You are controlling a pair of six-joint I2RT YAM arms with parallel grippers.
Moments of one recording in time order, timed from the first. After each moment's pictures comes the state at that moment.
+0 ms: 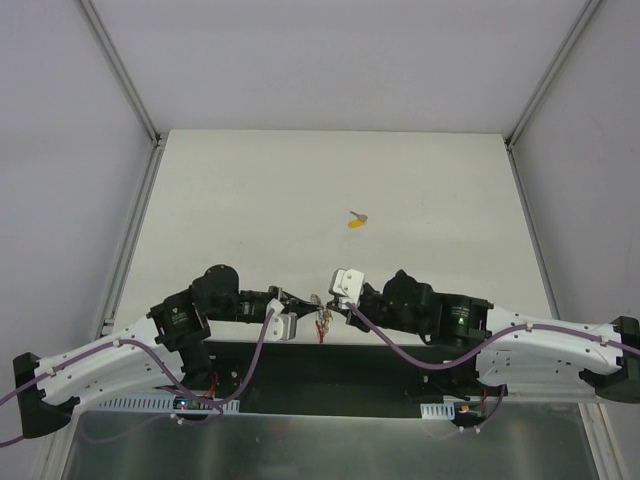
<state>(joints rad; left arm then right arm) -1.04 0.63 0.55 -0.16 0.51 0.61 1.34 0.90 0.77 -0.25 0.09 -0.14</state>
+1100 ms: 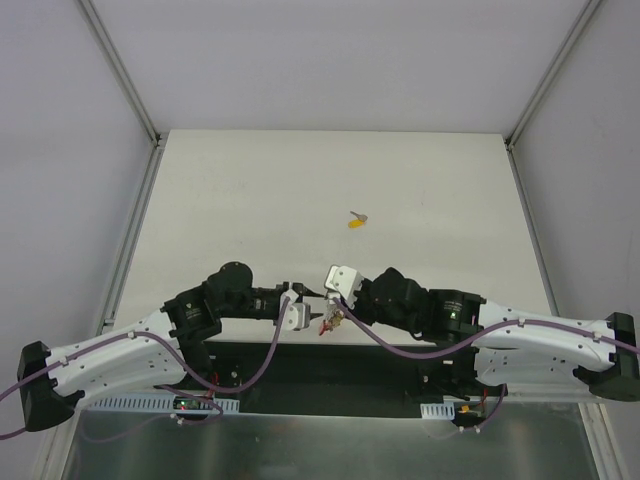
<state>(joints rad) -1.04 0.71 0.54 -0.11 0.47 0.55 1.33 0.96 0.82 -0.40 0.23 -0.18</state>
